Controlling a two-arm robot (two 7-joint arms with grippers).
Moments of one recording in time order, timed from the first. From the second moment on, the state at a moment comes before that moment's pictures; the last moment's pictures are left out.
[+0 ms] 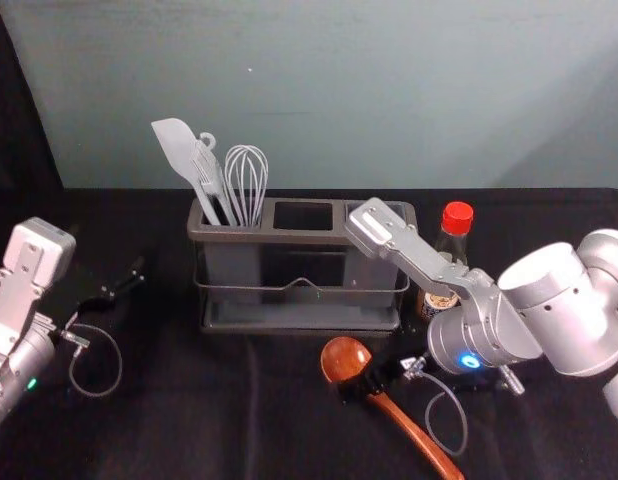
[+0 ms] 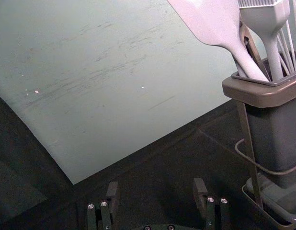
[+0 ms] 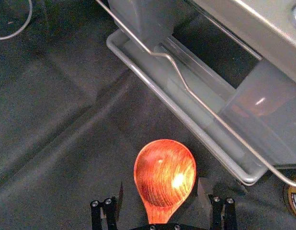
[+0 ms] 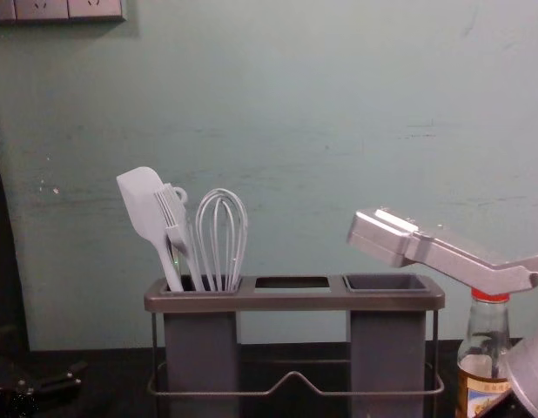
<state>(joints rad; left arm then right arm) -0.20 0.60 0.45 -1.41 -0.25 -0.12 0.03 0.52 0.48 -0.68 -1.60 0.35 1.02 0.43</state>
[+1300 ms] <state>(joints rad) -0.20 0.60 0.45 -1.41 -0.25 -0.12 0.03 0.58 0.40 -0.72 -1.49 0.23 1.02 0.49</state>
